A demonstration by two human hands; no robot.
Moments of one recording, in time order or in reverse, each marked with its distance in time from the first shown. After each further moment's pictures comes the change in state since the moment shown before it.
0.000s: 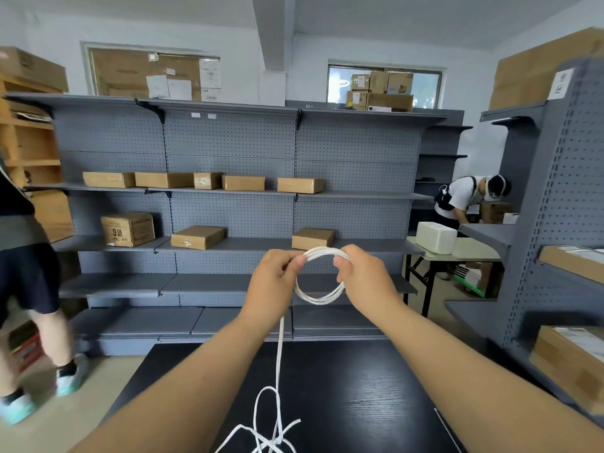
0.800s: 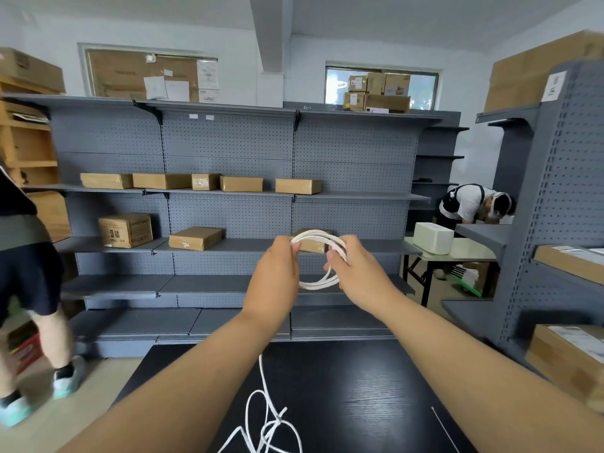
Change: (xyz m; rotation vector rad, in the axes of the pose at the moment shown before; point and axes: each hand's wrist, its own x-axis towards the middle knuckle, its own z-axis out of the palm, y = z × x) left_hand -0.003 0.024 0.000 0.321 0.064 0.053; right_hand -0.002 -0.008 -0.008 0.182 -0.074 -0.067
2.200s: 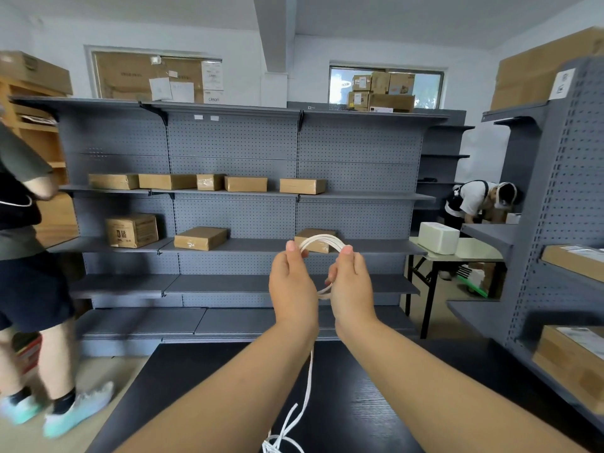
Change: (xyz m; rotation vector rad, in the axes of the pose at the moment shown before) left_hand -0.016 0.027 0.023 -0.856 0.298 -0.463; right_hand -0.012 -0.012 0.045 0.643 0.380 0.218
